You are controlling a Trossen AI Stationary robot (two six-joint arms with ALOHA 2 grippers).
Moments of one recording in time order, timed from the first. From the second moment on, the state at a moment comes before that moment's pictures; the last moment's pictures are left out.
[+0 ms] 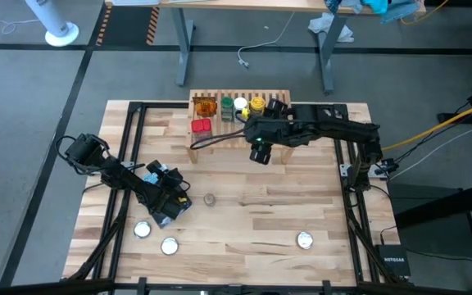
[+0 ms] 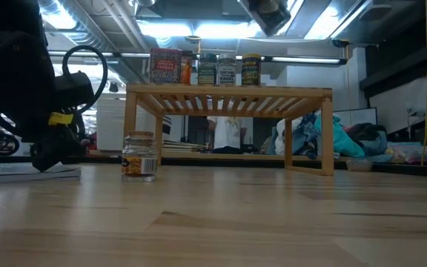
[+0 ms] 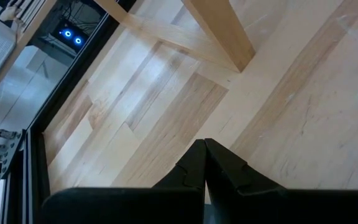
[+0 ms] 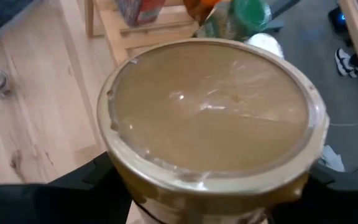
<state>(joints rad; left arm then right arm) -0.47 1.63 0.58 -0.74 -1.00 -1.14 0.02 1.86 2.26 -1.50 0.50 0.16</state>
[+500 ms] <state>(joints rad) -0.47 1.63 0.58 -0.74 -1.00 -1.14 -0.05 1.40 1.41 -0.76 0.44 0.13</state>
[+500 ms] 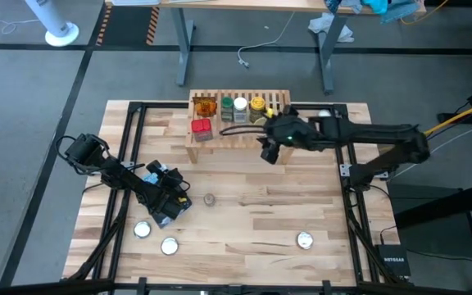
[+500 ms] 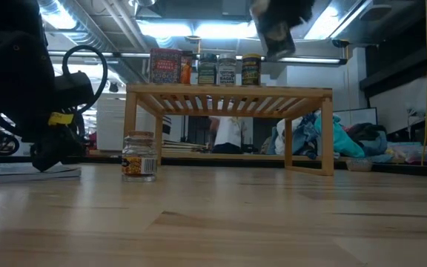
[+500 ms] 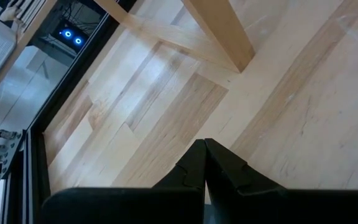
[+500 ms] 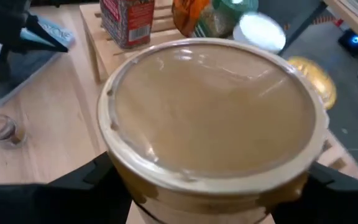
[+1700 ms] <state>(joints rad) -0.47 1.63 0.58 -0.74 -1.00 -1.14 -0.51 1.21 0.90 -0.13 0.00 -0.06</state>
